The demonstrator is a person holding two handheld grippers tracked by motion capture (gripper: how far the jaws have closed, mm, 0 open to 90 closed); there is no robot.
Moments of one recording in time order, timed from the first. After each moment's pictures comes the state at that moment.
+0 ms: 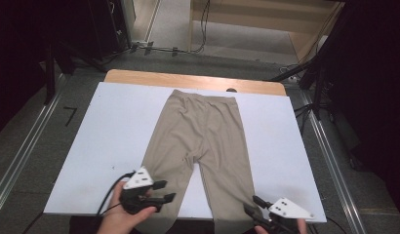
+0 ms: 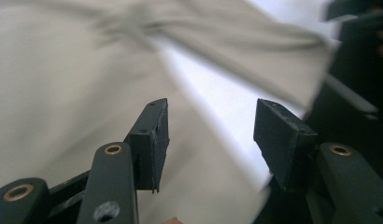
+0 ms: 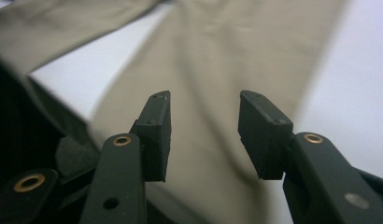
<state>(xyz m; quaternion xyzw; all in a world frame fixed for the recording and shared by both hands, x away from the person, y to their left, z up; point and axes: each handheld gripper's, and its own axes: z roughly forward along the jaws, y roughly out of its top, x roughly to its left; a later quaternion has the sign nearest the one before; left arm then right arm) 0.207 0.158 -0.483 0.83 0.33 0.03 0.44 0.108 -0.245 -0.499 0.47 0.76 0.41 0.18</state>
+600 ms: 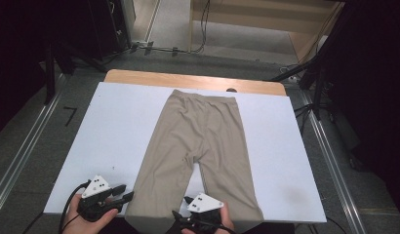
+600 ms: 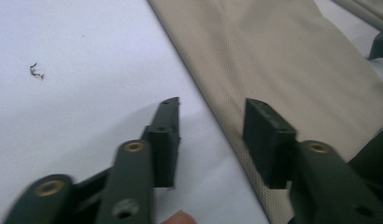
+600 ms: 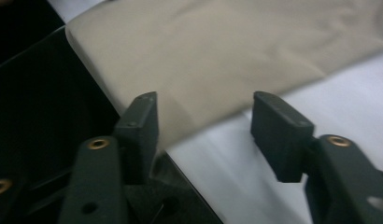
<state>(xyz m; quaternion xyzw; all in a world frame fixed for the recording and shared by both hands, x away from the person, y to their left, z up) 0.195 0.230 -0.504 0.82 0.41 0.09 0.38 0.145 -0.075 -0.523 0.37 0.83 0.40 0.11</state>
